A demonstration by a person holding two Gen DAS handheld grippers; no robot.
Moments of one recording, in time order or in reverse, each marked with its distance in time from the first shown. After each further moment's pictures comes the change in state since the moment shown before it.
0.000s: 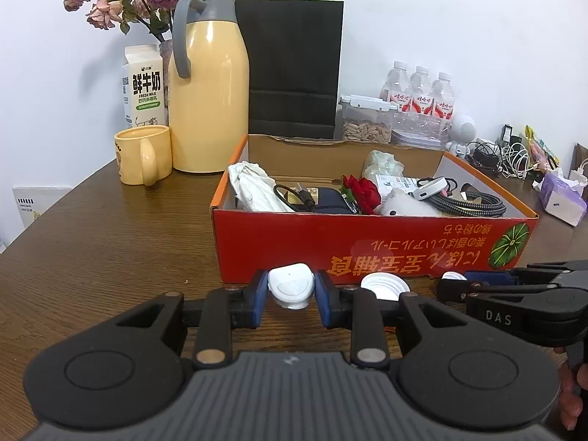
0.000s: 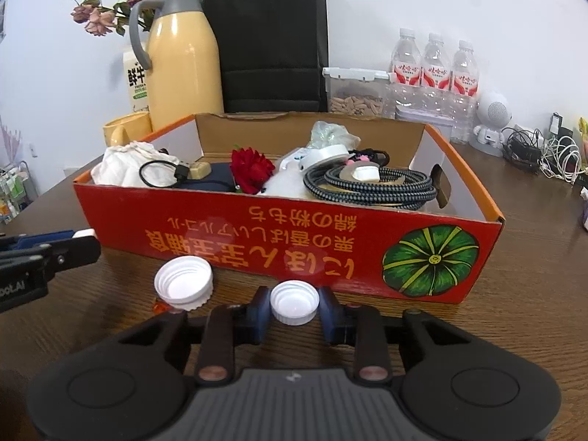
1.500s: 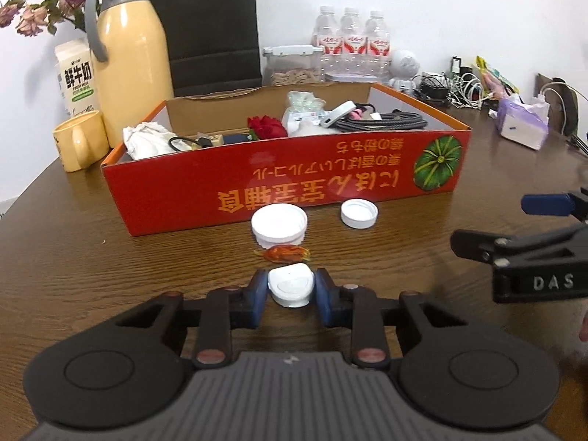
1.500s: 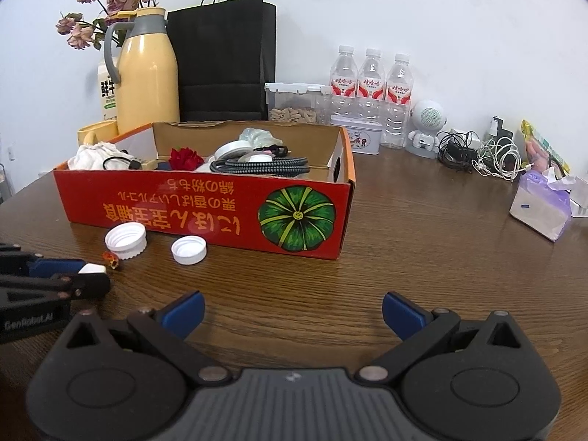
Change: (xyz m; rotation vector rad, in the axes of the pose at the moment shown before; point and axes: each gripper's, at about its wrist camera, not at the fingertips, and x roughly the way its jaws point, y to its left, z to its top) left arm 0.000 -0.070 -0.032 0.161 0.126 -0.078; right arm -0.060 -0.056 -0.040 0.000 -0.046 -0.114
